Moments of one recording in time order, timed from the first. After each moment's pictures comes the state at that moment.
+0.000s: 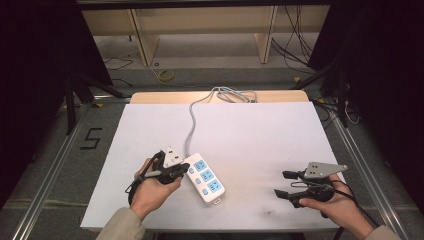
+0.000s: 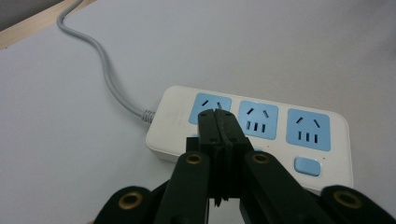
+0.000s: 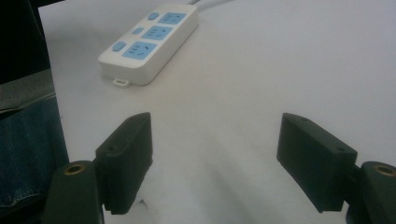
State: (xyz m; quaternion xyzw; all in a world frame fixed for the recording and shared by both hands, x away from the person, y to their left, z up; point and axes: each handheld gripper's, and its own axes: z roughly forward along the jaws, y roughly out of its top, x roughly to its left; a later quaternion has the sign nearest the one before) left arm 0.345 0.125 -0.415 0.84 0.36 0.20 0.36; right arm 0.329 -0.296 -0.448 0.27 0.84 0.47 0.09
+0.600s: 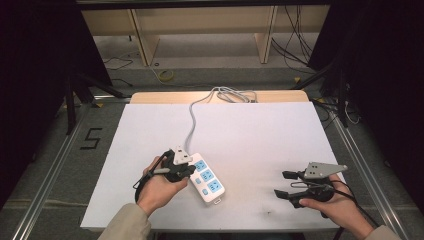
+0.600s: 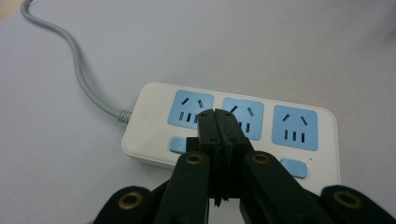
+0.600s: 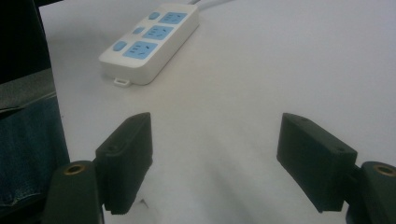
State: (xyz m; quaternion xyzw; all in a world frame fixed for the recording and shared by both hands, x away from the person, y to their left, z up) left arm 0.353 0.109 -0.418 0.86 0.35 0.17 0.34; right arm 0.329 -0.296 -0.448 0.27 0.84 0.47 0.09
